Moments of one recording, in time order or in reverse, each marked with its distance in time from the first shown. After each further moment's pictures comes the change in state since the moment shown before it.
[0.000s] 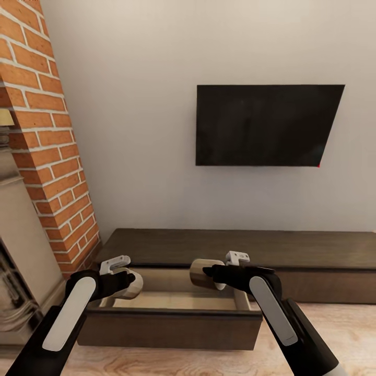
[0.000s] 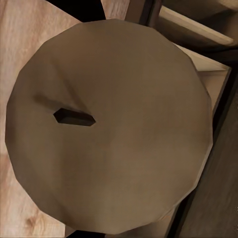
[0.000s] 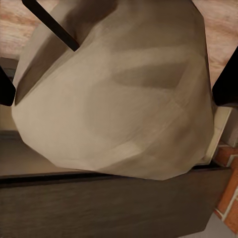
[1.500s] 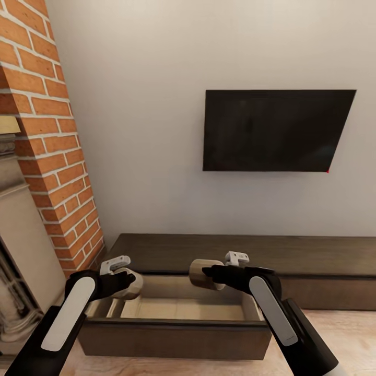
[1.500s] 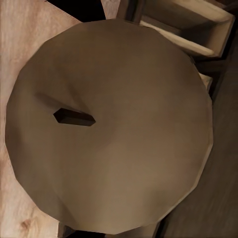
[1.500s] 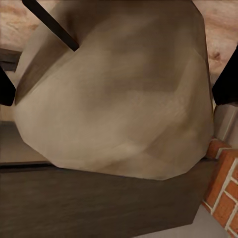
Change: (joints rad) left arm 0.000 0.007 -0.001 0.001 0.011 0.004 -0.007; right arm 0.000 0.000 0.003 0.001 -0.007 0.000 0.002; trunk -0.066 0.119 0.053
